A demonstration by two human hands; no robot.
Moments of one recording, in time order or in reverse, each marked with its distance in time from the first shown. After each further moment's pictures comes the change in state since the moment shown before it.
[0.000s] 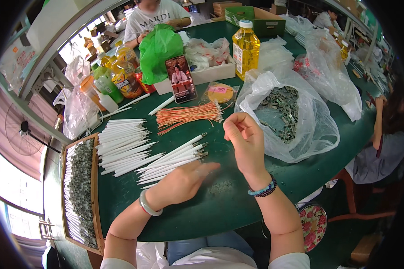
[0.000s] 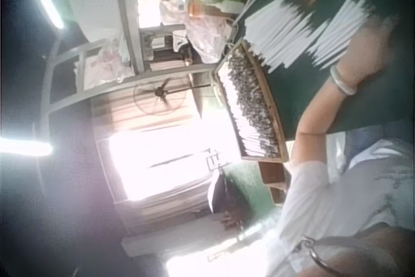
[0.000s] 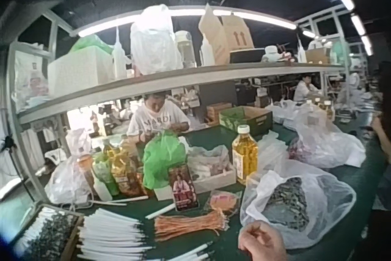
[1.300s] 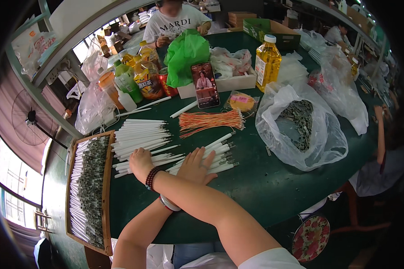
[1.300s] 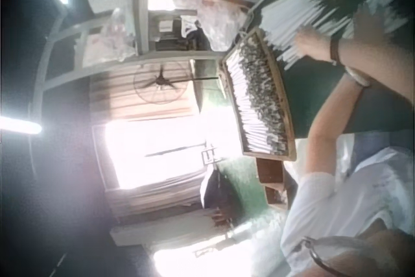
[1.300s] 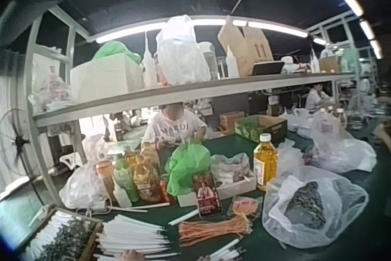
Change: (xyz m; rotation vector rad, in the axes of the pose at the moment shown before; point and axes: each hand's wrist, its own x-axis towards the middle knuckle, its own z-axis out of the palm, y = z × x) left_hand -0.021 -0.064 0.022 0.473 0.104 -0.179; right_hand -0.034 0.170 0.244 -1.527 -0.833 -0.476
